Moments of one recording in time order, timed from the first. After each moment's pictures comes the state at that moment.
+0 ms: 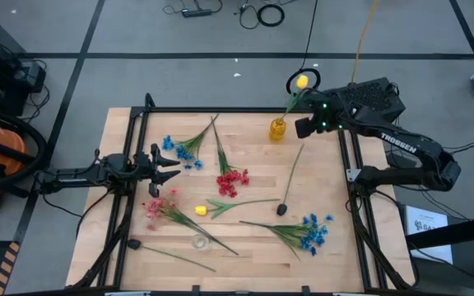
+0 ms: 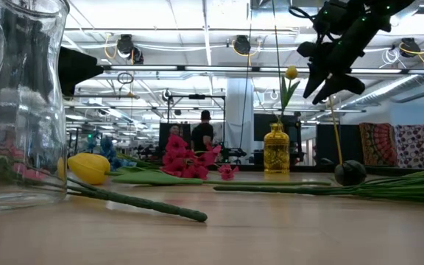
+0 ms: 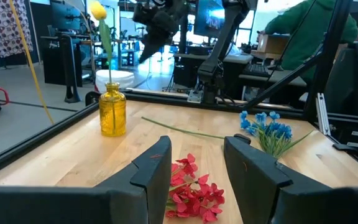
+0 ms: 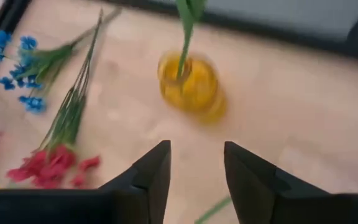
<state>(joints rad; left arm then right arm) 0.05 0.01 0.00 0.04 -0.03 -0.07 -0.68 1.10 0.93 -0.69 -0.07 0.56</state>
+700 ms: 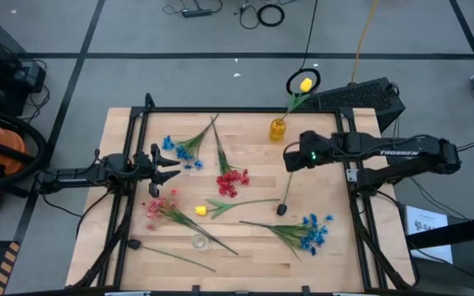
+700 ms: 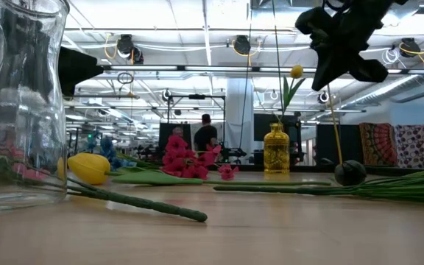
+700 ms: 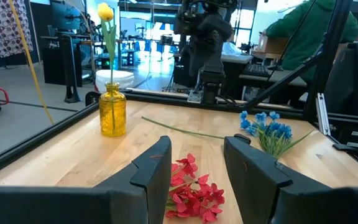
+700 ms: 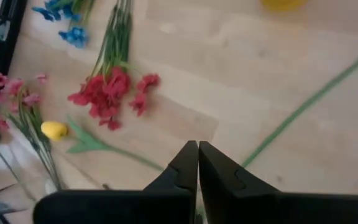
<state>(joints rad) 0.05 0.01 0.00 0.04 -0.03 -0.07 -0.09 1.11 0.93 -0.78 0.13 1.15</state>
